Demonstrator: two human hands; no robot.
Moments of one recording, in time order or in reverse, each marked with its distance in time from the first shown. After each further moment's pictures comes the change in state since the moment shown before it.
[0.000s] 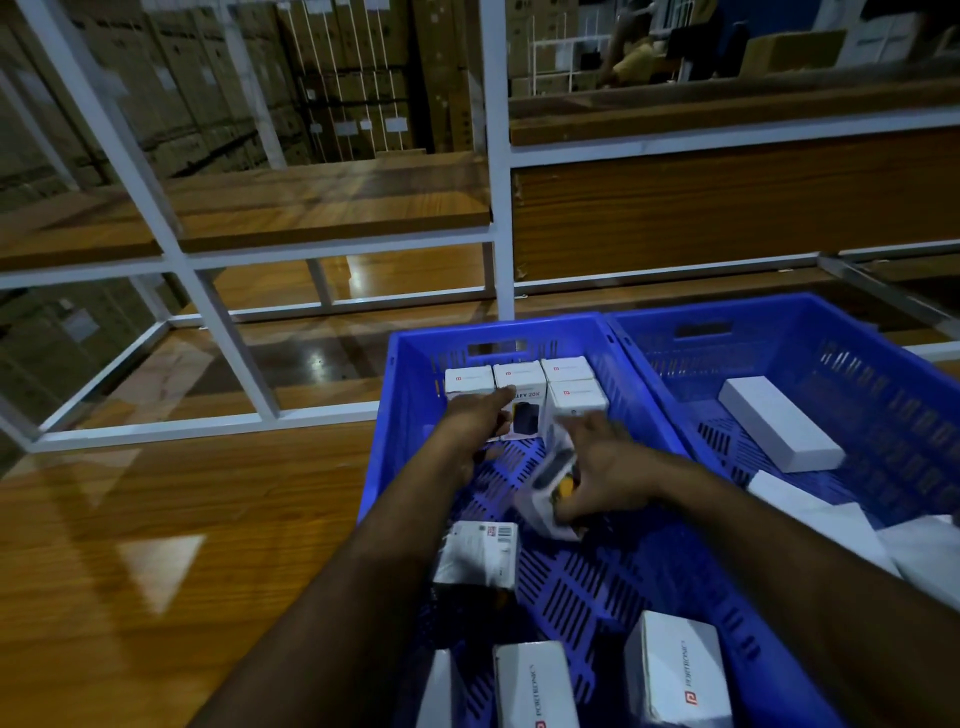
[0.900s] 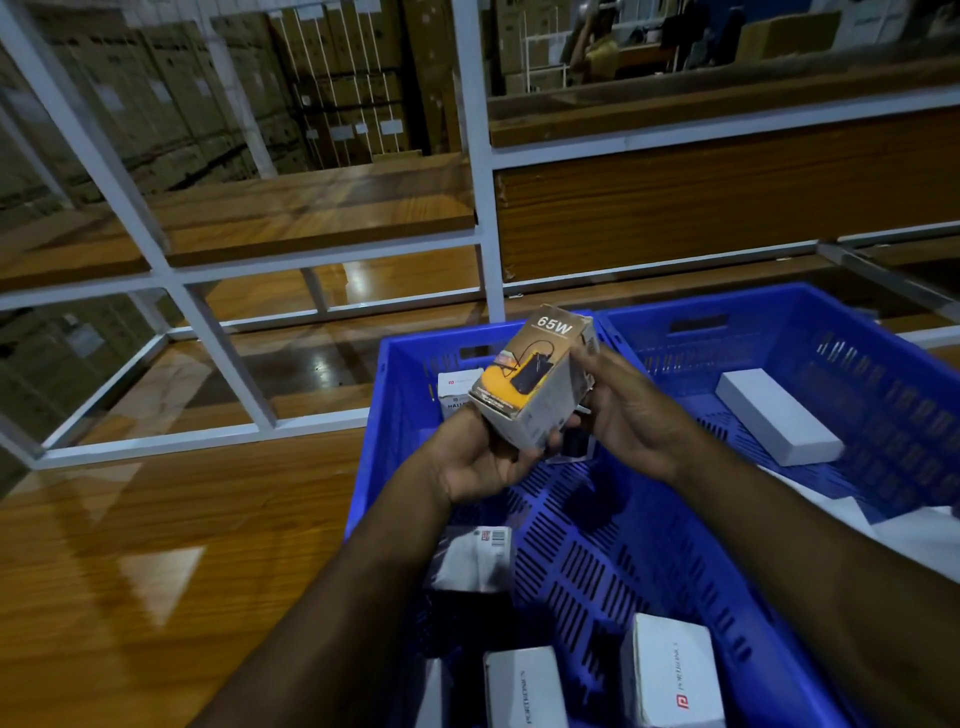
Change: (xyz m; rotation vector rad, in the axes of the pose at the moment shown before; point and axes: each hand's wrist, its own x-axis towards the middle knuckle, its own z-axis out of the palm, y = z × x) left_hand -0.022 0.004 0.006 -0.531 -0.599 -0.254; right_hand -0.006 -0.002 -0.025 1.551 0.305 -0.345
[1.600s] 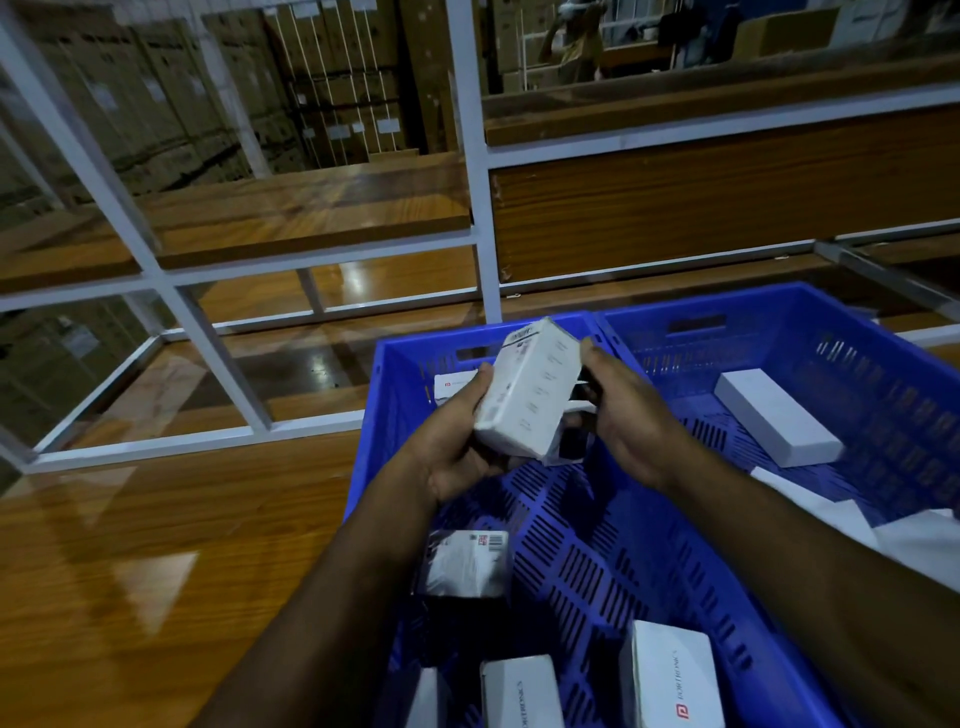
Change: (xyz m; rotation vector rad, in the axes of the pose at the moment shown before) left_hand -0.003 0.008 0.000 0.166 0.215 0.180; right_hand 0.005 0.005 0.001 -0.149 0.164 0.011
